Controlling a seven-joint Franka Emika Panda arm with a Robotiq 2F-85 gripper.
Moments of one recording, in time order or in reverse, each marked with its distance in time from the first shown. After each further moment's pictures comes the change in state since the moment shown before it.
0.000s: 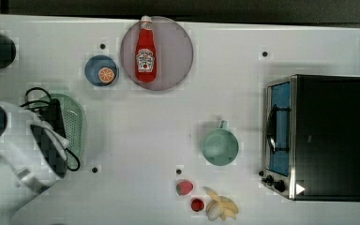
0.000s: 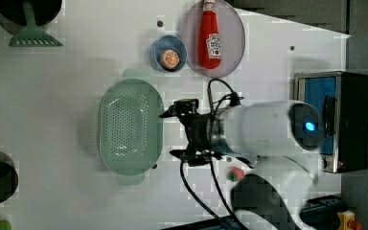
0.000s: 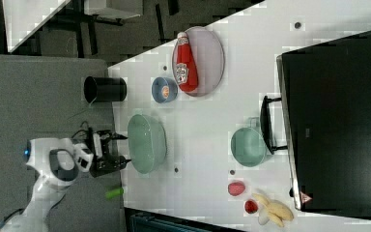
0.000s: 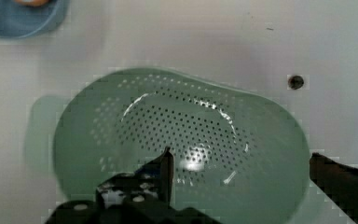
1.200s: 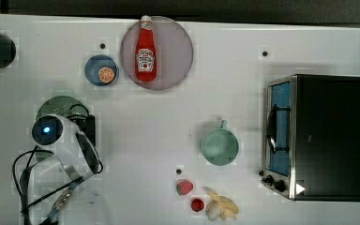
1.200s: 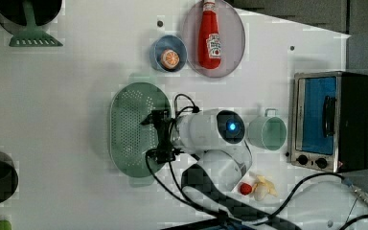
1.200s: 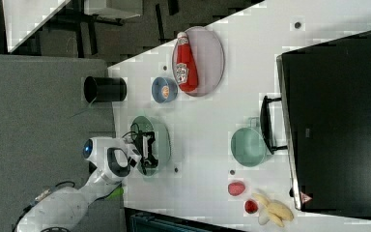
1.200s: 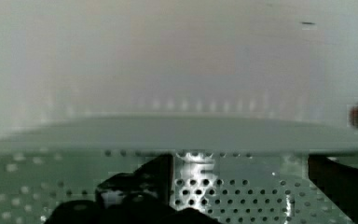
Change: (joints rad) arm 0.283 0.281 -0.306 -0.088 0.018 0.356 0.080
